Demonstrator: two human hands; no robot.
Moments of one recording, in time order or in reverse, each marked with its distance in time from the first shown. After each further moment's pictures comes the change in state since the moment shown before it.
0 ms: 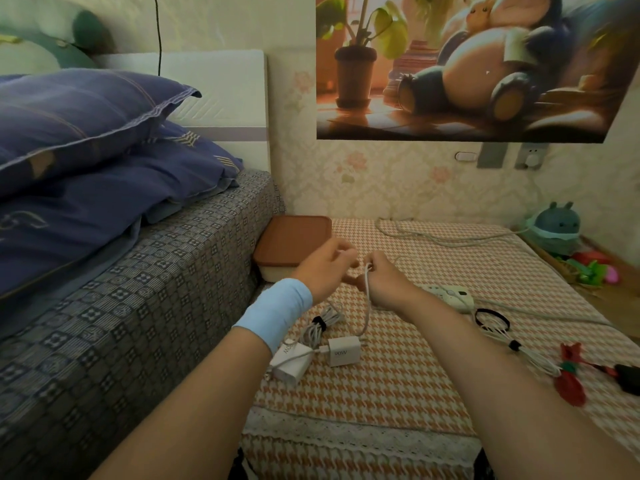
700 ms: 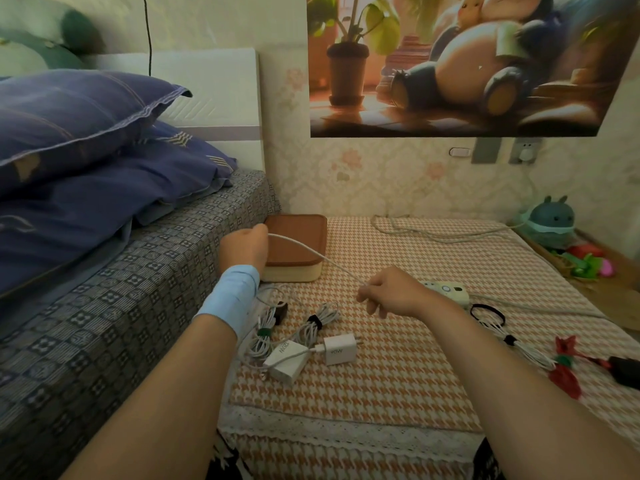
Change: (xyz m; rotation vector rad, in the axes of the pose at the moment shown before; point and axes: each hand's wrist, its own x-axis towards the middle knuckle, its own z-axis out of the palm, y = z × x) left_hand 0.016 -0.017 -0.072 0.081 0.690 -0.357; right_hand 0.009 0.038 -0.021 -0.234 -0.057 -0.011
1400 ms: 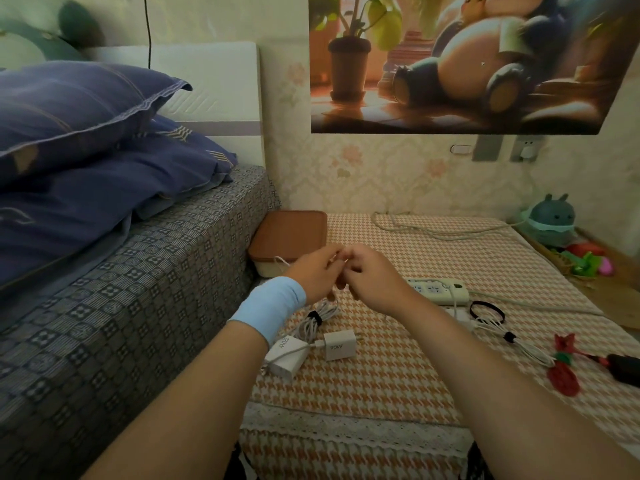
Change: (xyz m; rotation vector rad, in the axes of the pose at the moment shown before) left_hand -0.045 -0.010 0.051 0.322 -0.699 0.542; right_hand -0.005 -0.031 0.024 0.184 0.151 -0.344
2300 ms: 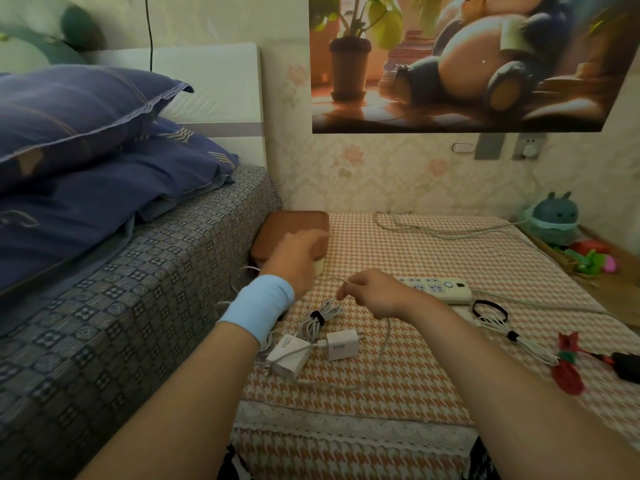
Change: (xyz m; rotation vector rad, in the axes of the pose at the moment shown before) left_hand -0.005 -0.010 -0.023 0.213 0.255 0.020; right_hand -0.002 0.006 -0.004 -0.138 -0.291 0.287
